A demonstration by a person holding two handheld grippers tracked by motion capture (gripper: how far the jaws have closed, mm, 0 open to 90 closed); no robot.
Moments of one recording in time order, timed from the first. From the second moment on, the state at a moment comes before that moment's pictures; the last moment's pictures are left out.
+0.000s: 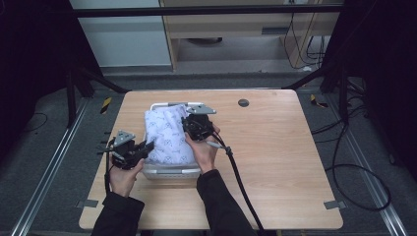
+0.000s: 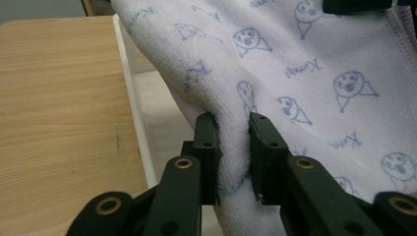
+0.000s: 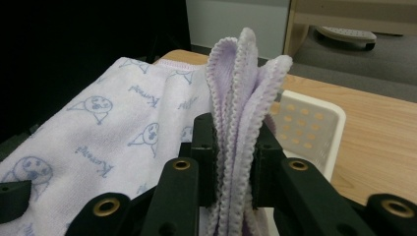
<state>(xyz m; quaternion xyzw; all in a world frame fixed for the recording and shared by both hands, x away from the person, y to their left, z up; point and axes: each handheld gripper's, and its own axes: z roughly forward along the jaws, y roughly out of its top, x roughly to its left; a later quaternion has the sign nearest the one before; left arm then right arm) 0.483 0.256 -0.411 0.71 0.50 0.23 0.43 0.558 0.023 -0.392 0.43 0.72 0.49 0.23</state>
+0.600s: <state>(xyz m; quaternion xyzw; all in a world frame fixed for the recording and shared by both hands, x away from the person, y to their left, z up) 0.491 0.248 -0.432 0.73 0.50 0.23 0.40 0.566 0.024 -0.420 0.45 0.73 0.46 0.21</state>
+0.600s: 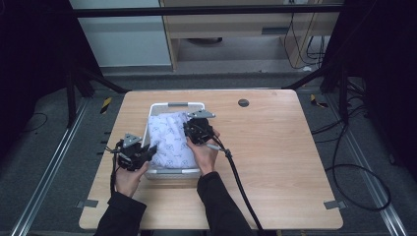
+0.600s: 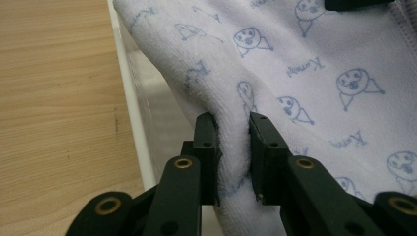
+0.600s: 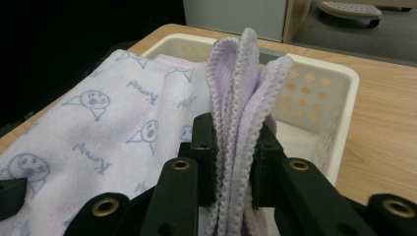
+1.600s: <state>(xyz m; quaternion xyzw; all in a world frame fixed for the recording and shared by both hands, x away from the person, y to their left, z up) 0.491 0.247 -0.429 0.73 0.51 0.24 0.39 0.571 0.020 -0.430 0.45 0.75 0.43 0.23</state>
